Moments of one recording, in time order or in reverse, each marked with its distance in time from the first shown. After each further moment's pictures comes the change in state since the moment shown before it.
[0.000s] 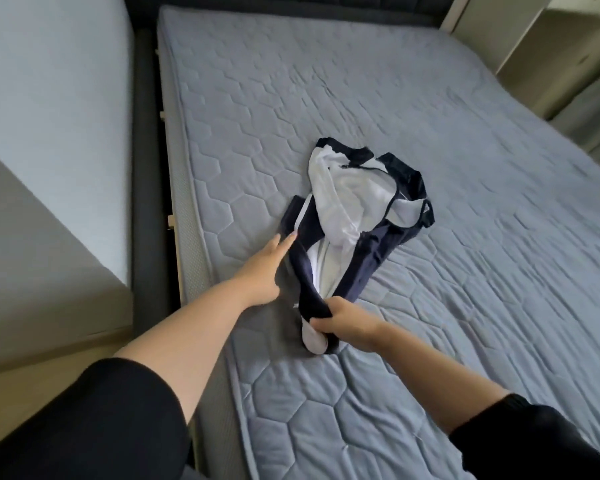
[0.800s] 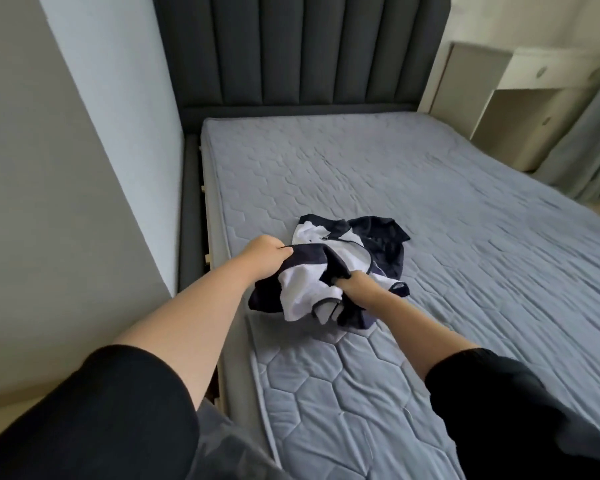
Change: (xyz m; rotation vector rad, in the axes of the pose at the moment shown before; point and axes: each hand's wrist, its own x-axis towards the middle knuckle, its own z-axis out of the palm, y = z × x) left_hand -0.114 0.100 -0.064 -0.109 0.308 -0.134; right_hand -0.068 -0.029 -0.025 0.010 0.446 -0.043
